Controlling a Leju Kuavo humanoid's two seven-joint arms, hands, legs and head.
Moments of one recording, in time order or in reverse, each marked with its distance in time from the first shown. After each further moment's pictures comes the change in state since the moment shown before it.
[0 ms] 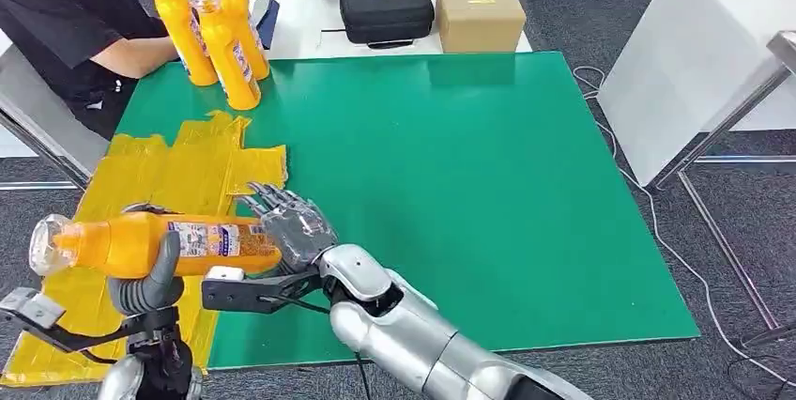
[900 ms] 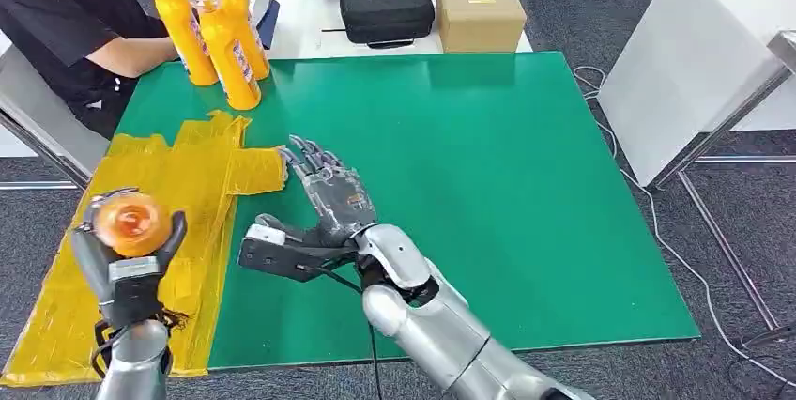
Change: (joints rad) left arm -0.177 0.041 0.102 0.288 -0.973 0.652 -0.224; right arm 0.098 -0.081 -0.164 -0.278 0.083 -0.043 -0.008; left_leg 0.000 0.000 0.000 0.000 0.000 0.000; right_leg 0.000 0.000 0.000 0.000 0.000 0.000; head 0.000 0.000
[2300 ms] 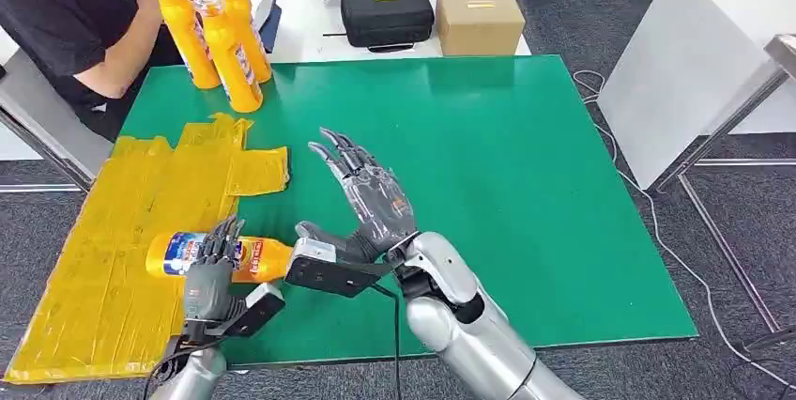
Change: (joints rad) left arm -0.163 -0.064 0.207 0.757 -0.489 0.004 -0.005; right arm 0.099 -0.129 -0.023 -0.245 -0.069 0.017 -0.082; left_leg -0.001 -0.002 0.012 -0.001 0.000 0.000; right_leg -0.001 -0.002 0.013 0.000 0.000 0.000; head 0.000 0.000
